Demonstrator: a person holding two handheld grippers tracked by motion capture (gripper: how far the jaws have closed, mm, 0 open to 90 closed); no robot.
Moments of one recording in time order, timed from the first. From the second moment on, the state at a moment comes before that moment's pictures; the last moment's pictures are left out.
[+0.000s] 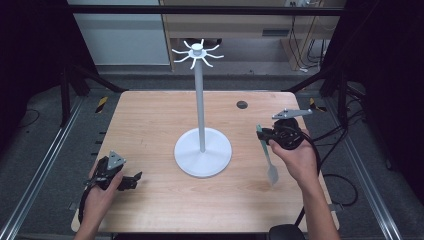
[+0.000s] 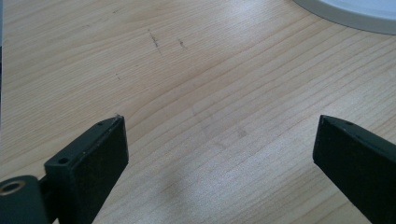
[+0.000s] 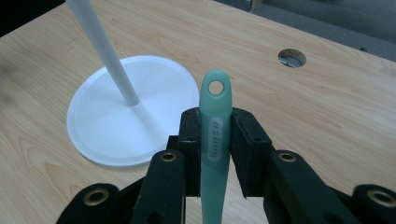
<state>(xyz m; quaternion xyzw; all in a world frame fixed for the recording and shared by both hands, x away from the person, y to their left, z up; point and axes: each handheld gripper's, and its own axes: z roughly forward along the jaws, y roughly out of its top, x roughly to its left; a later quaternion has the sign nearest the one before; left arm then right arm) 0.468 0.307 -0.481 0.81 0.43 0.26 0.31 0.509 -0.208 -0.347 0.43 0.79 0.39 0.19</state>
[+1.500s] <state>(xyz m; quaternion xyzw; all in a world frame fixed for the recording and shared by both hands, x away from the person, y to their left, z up) 0.468 0.305 -0.482 0.81 0.42 0.26 0.31 0.499 -0.178 -0.297 0.39 0.75 0.49 0.22</state>
